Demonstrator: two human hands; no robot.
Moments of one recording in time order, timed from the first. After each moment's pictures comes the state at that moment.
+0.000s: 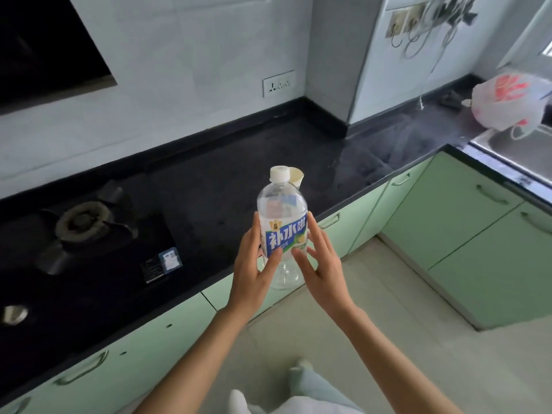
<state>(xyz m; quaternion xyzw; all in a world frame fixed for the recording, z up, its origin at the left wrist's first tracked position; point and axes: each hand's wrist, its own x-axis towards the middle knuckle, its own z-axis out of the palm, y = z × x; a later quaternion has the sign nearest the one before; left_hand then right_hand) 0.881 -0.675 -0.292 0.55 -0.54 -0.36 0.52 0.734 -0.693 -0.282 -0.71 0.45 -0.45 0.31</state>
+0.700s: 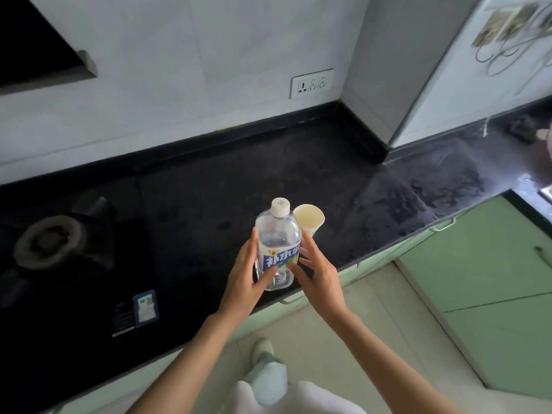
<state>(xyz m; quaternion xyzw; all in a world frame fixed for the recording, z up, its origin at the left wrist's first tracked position) 0.923 -0.836 -0.356 0.63 -0.55 -0.31 0.45 0.757 -0.882 -0.345 -0.72 0.49 -0.32 0.37</state>
